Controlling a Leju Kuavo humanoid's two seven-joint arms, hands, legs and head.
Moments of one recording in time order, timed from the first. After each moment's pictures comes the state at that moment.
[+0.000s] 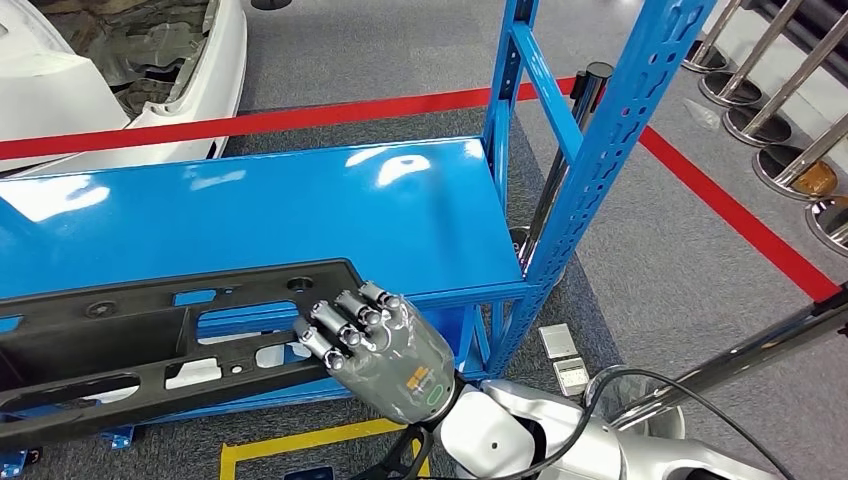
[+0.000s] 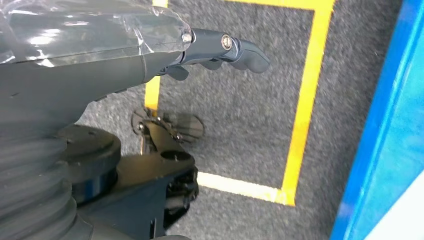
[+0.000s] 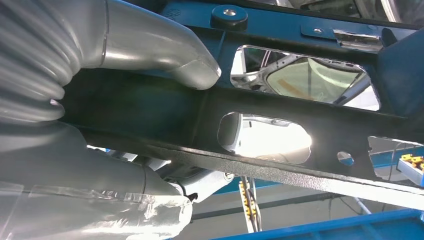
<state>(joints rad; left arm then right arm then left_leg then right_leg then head) -0.23 -0.16 1.46 -0.03 -1.56 0.27 -0.54 -0.47 -0.22 0.93 -1.96 1.39 -0.38 0.21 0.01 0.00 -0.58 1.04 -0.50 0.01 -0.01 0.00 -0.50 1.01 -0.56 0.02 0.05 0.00</state>
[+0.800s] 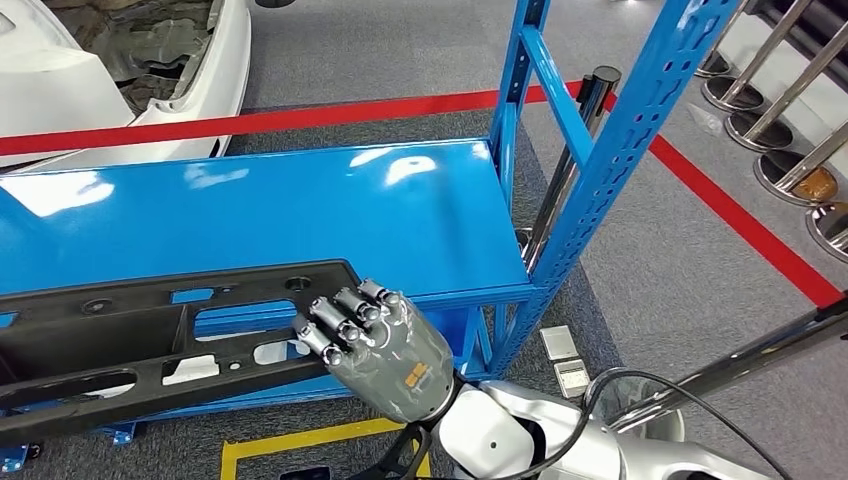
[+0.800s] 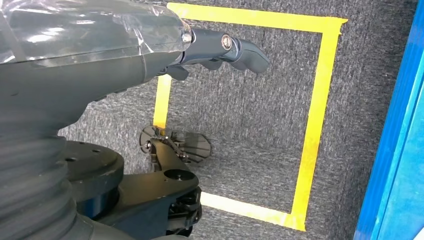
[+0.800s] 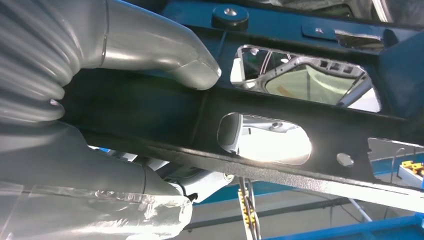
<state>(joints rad) -0.24 -0.16 1.46 -0.03 -1.57 0.36 -0.51 -0.47 -0.20 0.93 -1.97 1.35 -0.36 0.21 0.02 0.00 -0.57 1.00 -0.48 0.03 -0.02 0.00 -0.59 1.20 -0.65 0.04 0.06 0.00</state>
